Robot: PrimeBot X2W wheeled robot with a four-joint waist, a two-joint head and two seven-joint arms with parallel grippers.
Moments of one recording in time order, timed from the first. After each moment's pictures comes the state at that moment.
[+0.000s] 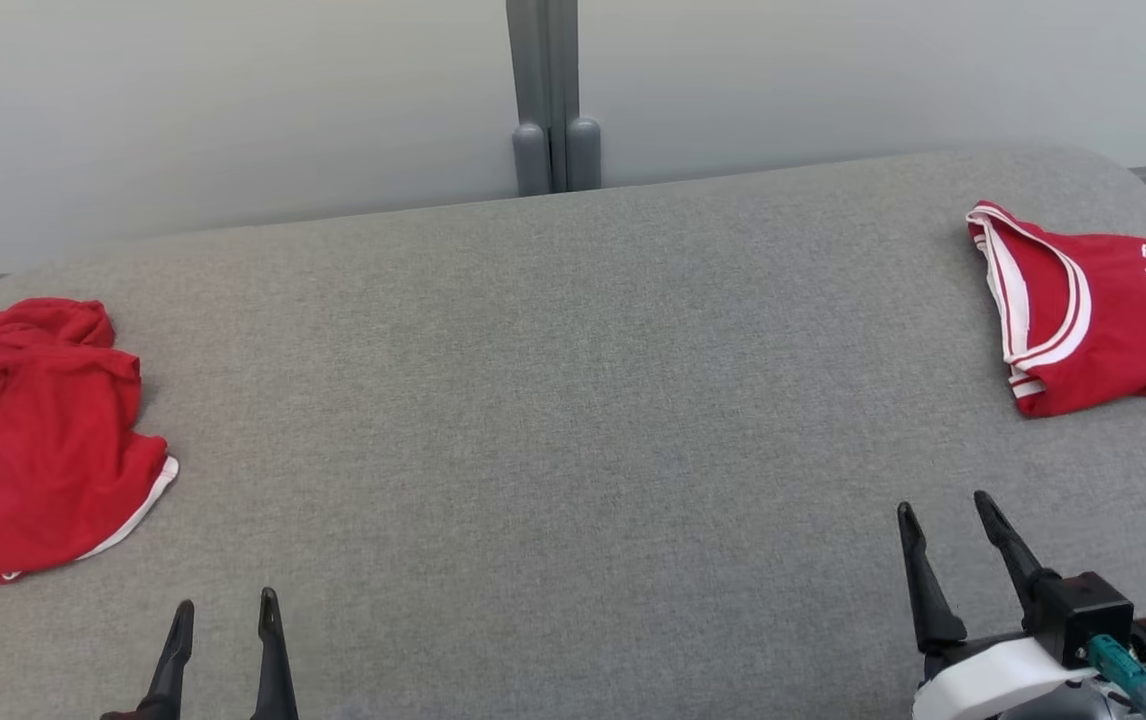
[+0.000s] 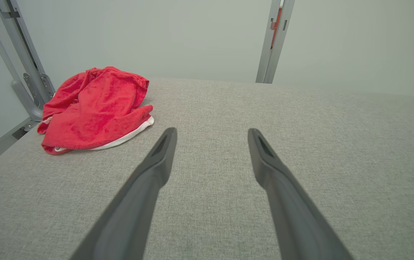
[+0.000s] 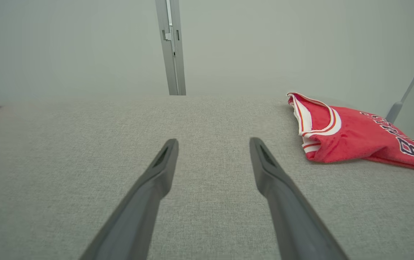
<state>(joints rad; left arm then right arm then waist) 0.20 0.05 0.02 0.10 -0.20 -0.03 -0.26 0.07 -0.08 0.00 0.17 0.06 0.13 -0.26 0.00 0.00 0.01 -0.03</state>
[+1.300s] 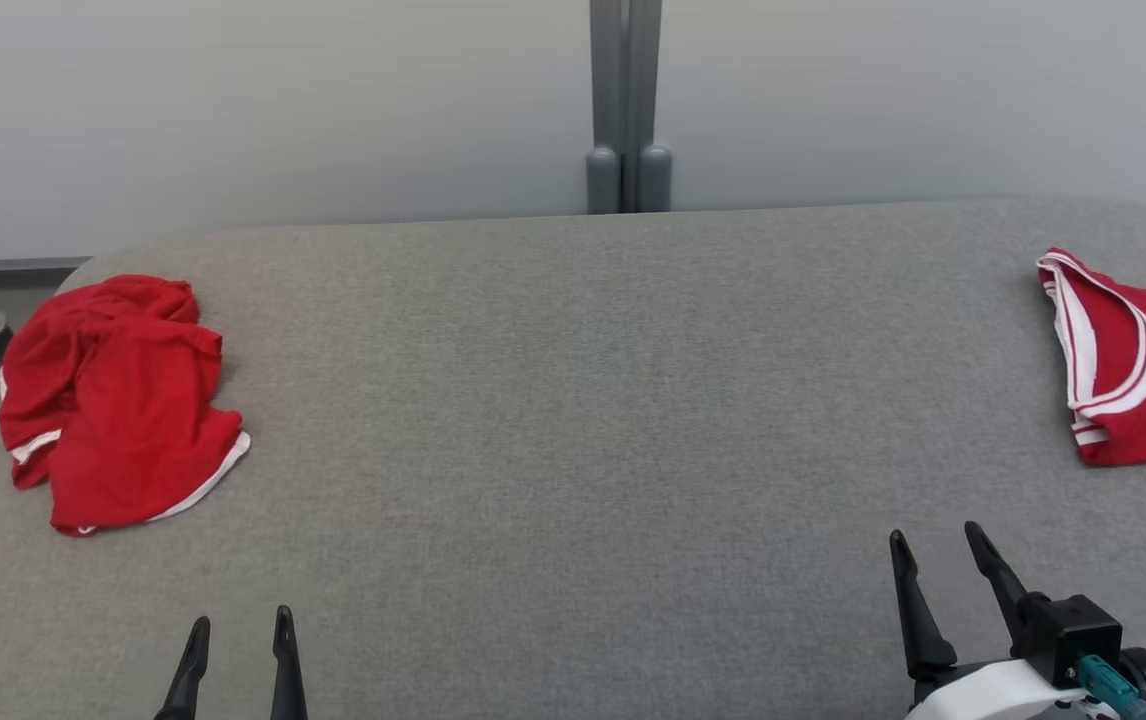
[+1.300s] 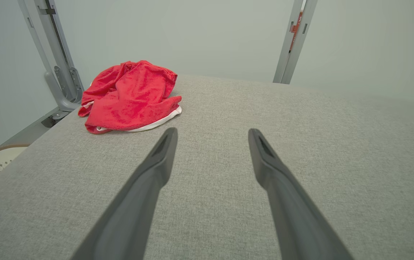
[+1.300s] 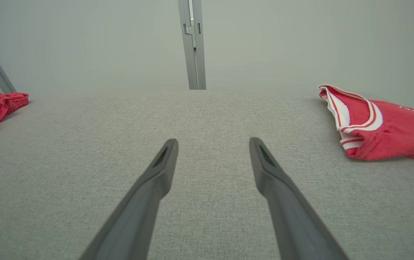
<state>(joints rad) 0.22 0.05 0.00 0.12 -0.19 -0.04 -0.26 0.10 -0.05 -0.01 0.20 0.08 0.13 -0.26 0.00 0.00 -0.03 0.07</state>
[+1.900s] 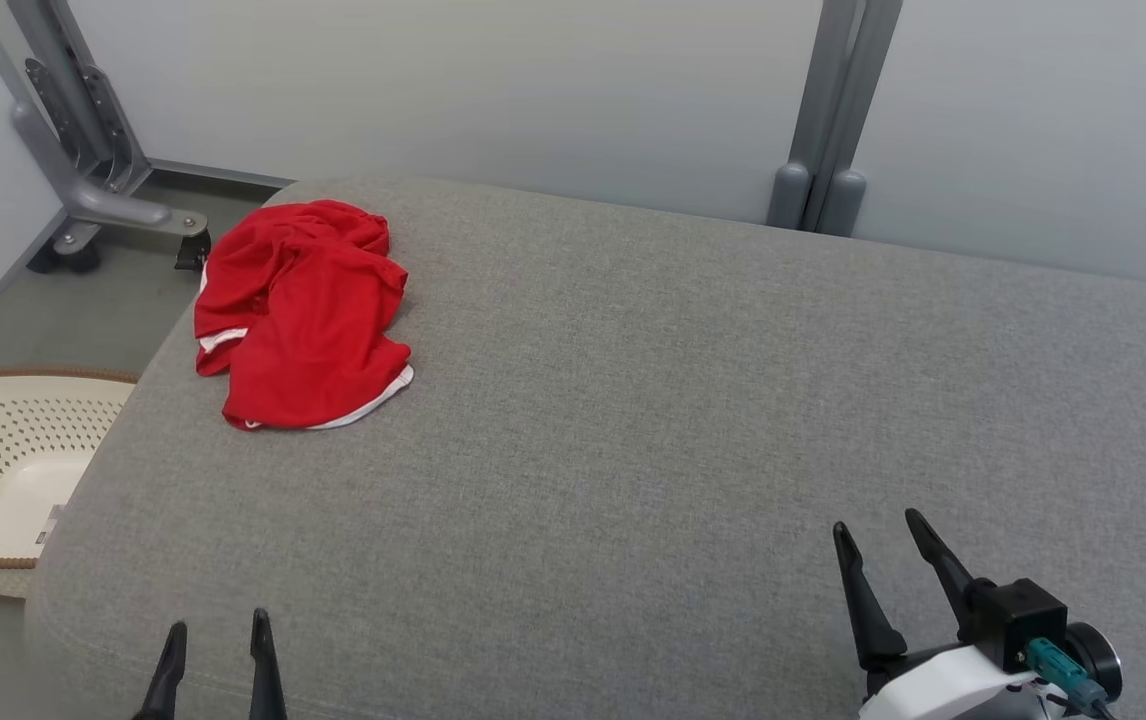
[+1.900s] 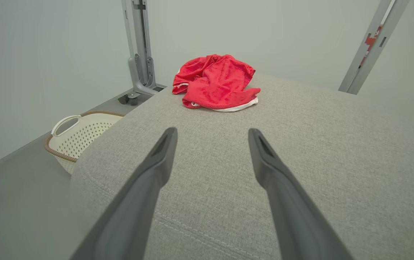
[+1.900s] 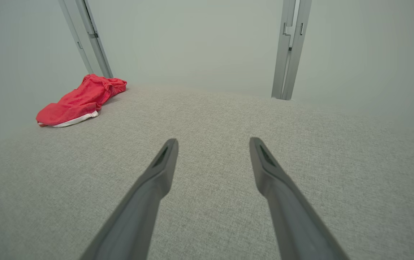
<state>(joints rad) 0.23 0.05 0.04 0.12 -0.19 -0.06 -0.26 0.06 -0.05 0.09 0.23 0.10 0.13 -0.26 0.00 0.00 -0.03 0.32</state>
